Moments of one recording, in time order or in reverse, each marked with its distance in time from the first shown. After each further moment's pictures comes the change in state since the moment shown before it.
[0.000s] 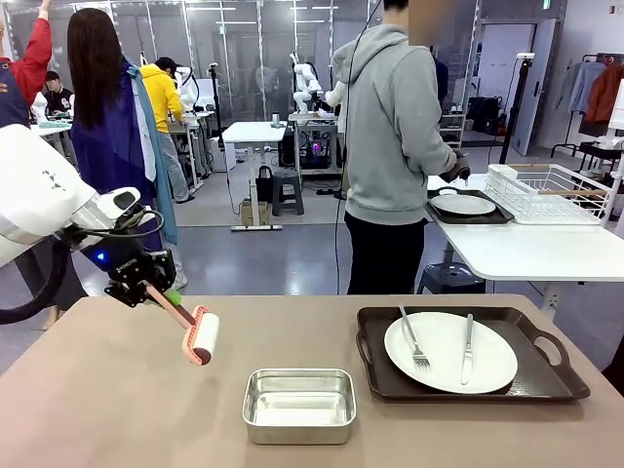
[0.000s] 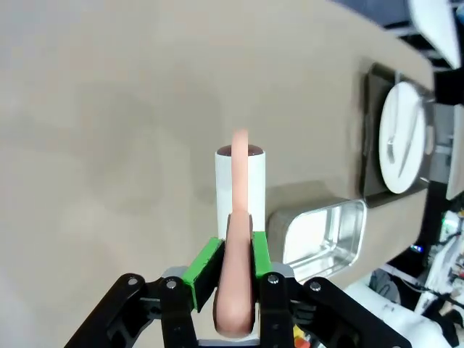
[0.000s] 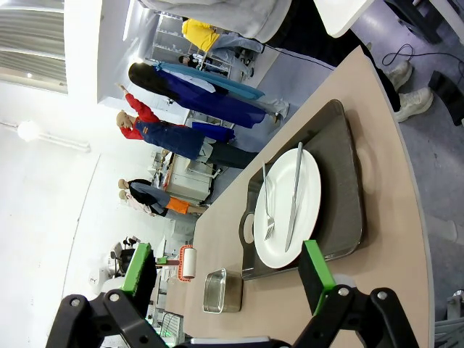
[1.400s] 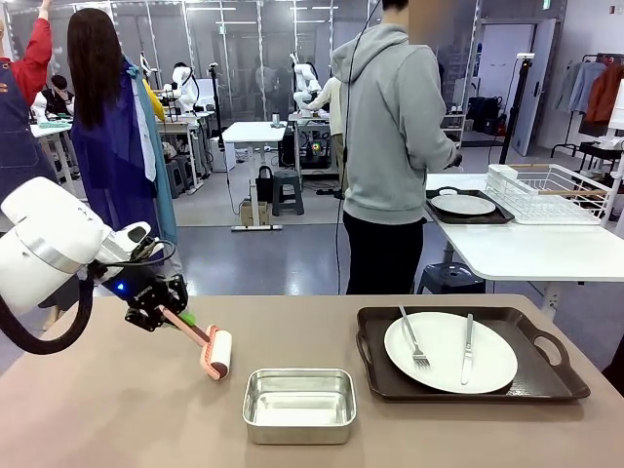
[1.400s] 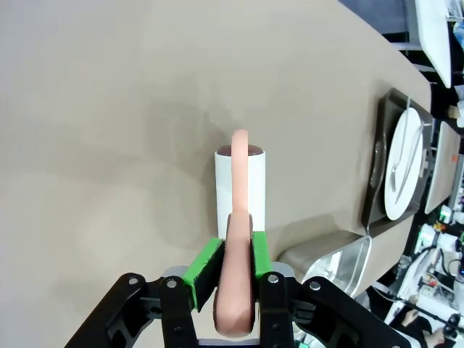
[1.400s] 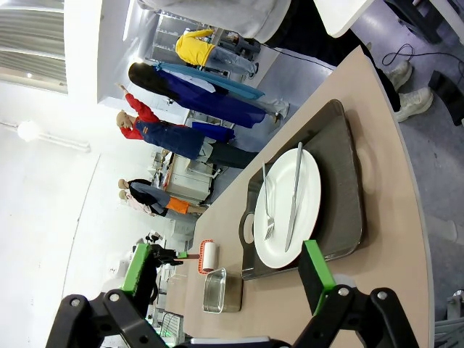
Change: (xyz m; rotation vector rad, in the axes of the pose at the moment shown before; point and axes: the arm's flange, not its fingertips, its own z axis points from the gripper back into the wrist) left arm 0.025 0.054 -0.075 -0.090 0.027 0.105; right arm 0.000 0.000 0.000 0.000 0.000 0.000
